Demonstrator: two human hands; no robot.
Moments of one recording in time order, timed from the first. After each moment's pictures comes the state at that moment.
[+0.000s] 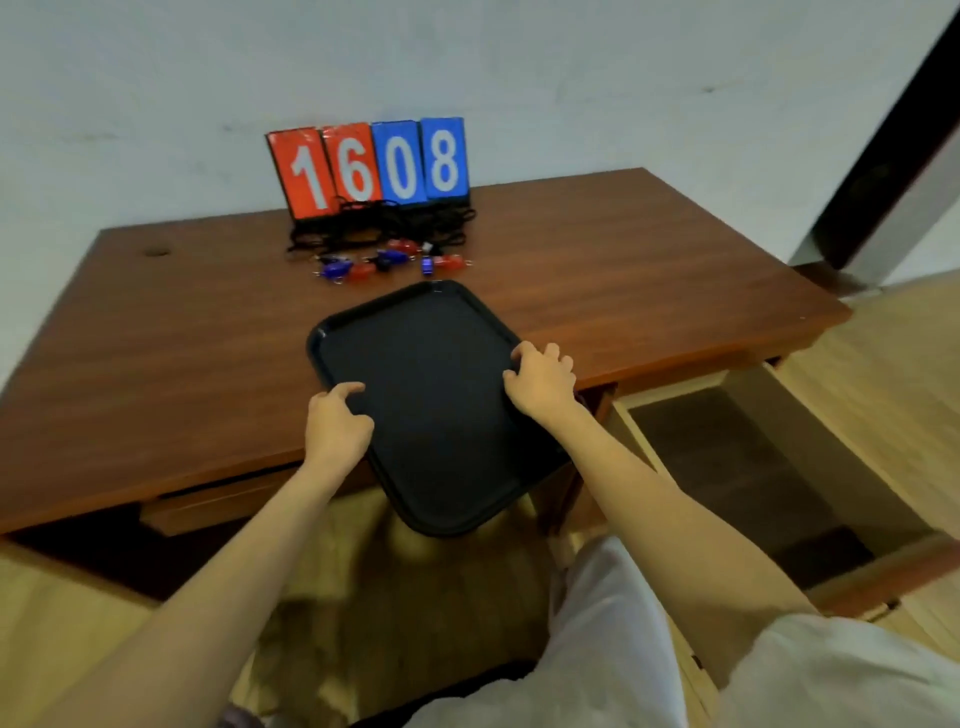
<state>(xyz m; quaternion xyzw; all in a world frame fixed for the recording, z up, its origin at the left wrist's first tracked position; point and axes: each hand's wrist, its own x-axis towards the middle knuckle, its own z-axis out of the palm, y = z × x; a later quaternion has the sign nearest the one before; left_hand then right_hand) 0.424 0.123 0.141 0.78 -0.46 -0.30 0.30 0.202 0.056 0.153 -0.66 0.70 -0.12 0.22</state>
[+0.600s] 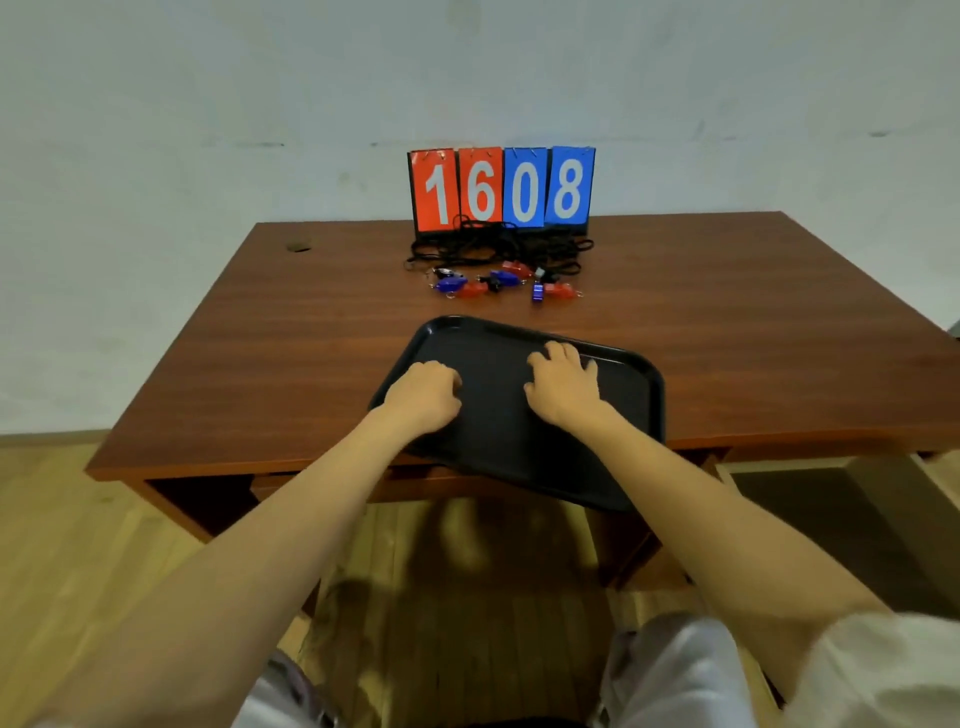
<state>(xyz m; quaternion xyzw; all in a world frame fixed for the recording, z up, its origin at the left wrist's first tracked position) 0.458 0.087 0.188 0.75 -0.64 -0.18 0.05 0.291 0.010 0.158 -0.82 0.57 0.01 0.12</state>
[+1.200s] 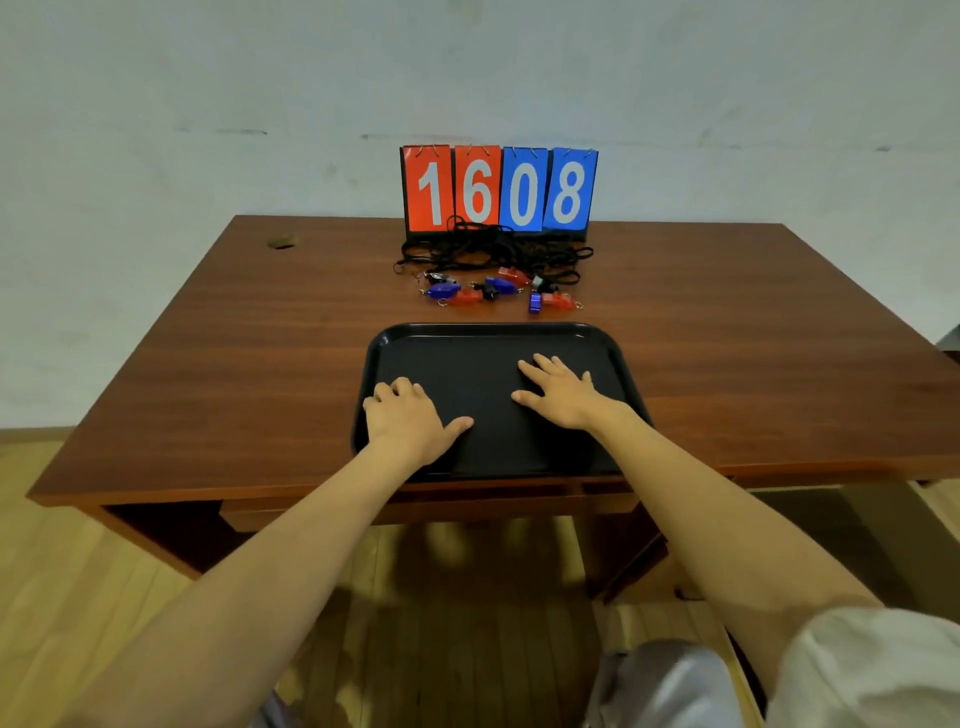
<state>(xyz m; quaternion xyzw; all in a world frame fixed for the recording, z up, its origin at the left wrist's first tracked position) 0.462 0.063 0.144 0.82 -0.56 -0.05 -0.10 0.281 -0.040 0.144 -0.82 0.52 0.08 0.21</state>
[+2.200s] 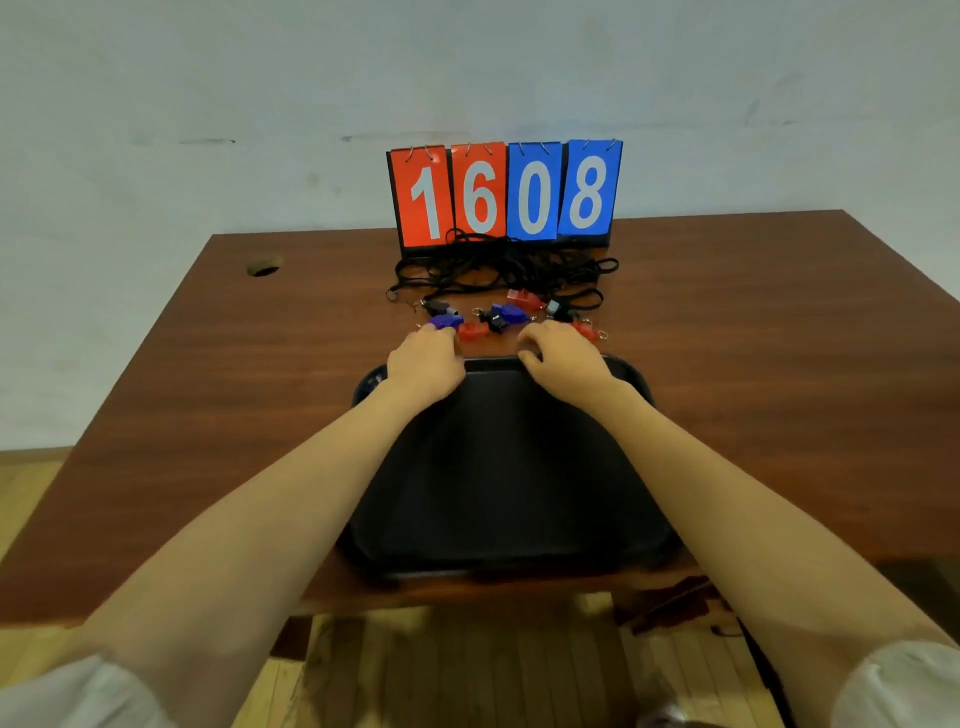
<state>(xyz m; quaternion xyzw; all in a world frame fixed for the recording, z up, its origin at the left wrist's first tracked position) 0.495 -0.090 0.183 0.78 -0.61 -0.12 0.06 0.324 -0.151 0.163 -0.85 0.48 -0.12 0.15</state>
